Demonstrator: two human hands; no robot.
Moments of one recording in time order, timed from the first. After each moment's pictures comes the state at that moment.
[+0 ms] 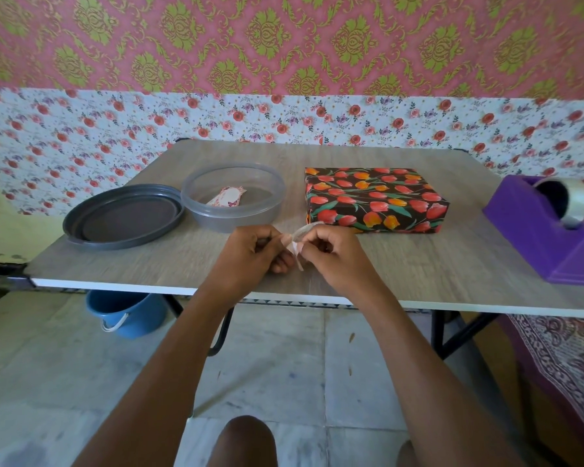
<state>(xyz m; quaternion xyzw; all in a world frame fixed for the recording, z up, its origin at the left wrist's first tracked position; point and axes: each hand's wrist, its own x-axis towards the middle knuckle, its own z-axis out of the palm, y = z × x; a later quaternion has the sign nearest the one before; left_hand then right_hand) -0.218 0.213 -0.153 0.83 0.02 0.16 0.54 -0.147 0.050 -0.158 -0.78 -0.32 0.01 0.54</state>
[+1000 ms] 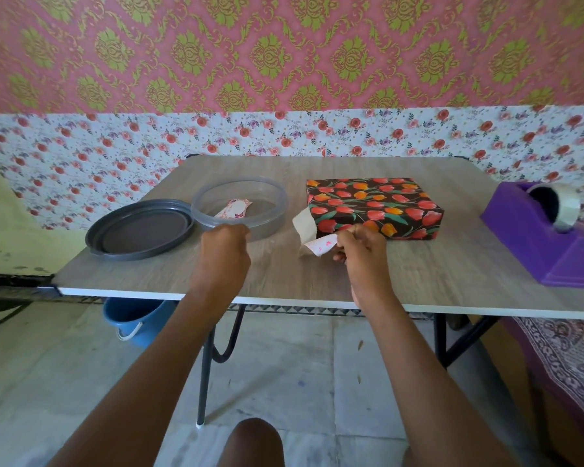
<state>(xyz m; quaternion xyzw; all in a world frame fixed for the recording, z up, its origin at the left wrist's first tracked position) -0.234 0.229 -0.132 0.91 0.16 0.28 0.25 -0.139 0.039 -0.164 -0.69 -0.10 -0.04 0.72</state>
